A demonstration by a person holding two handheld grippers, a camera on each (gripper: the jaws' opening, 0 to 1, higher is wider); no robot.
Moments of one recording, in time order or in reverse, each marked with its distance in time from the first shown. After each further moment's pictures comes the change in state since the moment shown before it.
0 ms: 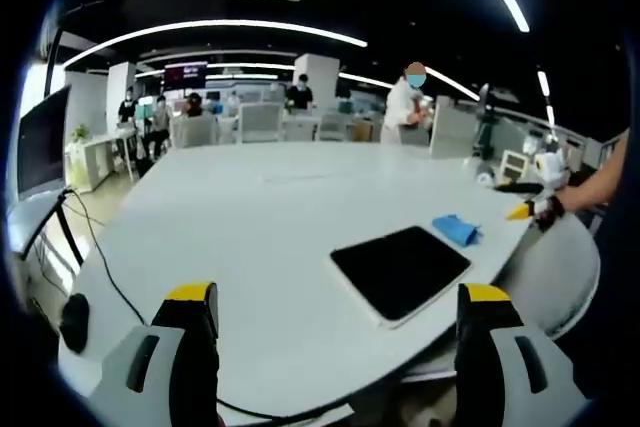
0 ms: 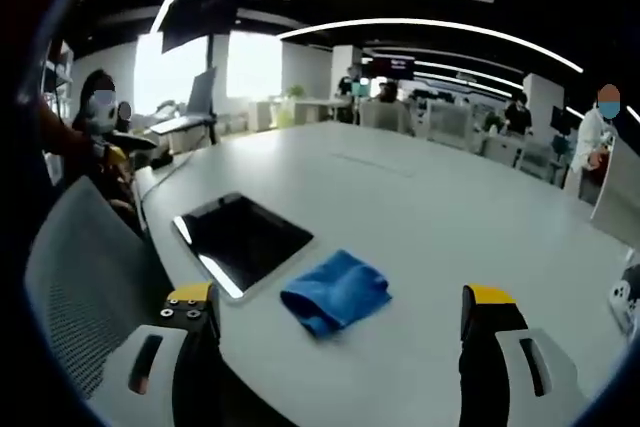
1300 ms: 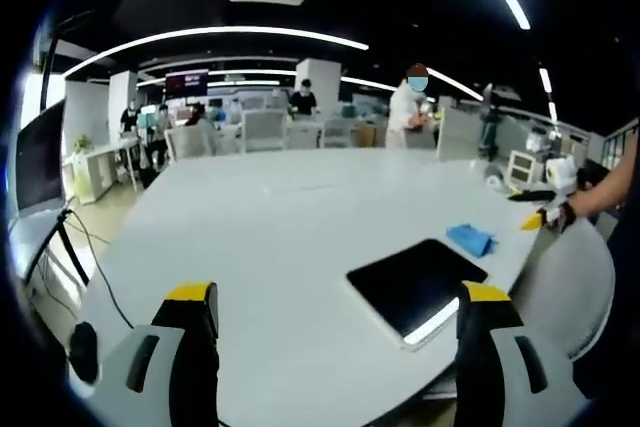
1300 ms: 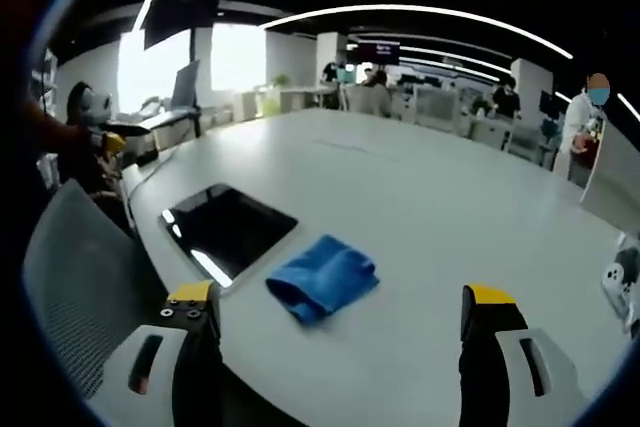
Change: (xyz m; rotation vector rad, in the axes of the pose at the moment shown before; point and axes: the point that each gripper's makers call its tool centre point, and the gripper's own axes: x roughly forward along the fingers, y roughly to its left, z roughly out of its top) left arm 0.020 0.018 0.020 0.056 -0.019 0.010; right arm 0.000 -0.012 -0.013 0.040 0.070 -0.057
